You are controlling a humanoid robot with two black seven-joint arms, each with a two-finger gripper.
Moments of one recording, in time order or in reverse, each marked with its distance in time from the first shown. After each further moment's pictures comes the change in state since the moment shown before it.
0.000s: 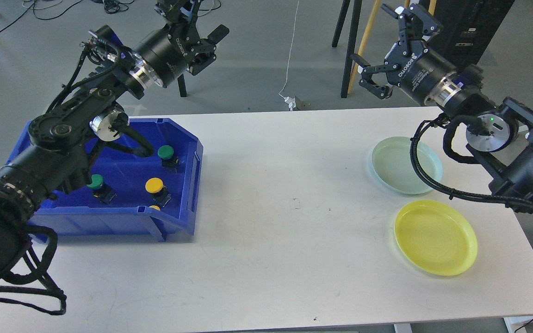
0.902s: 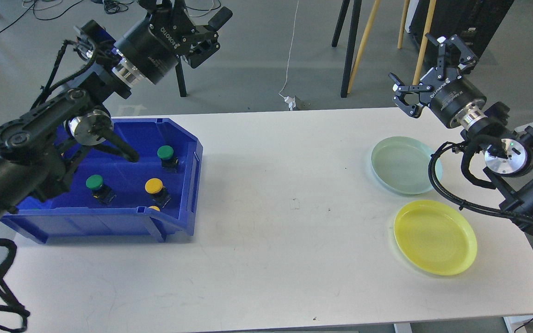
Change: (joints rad) left arm -0.090 0.346 0.245 -0.422 0.063 -0.001 0.000; right arm -0.134 -0.045 0.104 -0.101 0.085 0.000 -0.009
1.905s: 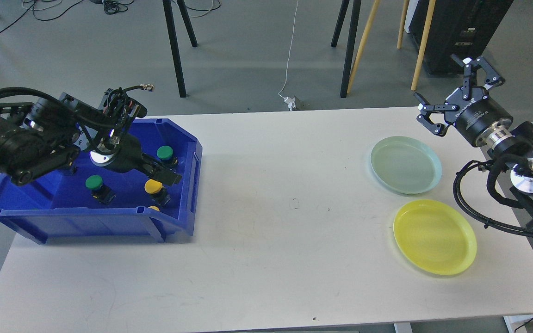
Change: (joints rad) left arm -0.175 -0.101 0.787 0.264 0.780 0.000 0.000; right arm -0.075 -0.059 0.008 0.025 0.001 0.000 0.007
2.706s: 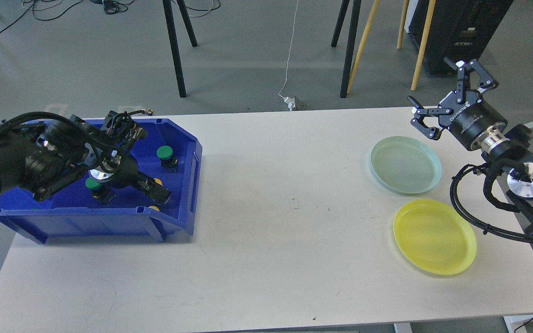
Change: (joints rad) left arm 0.084 -0.095 0.051 0.173 0.023 0.000 0.000; right arm -0.030 -0.009 0.002 0.063 0.000 0.000 0.004
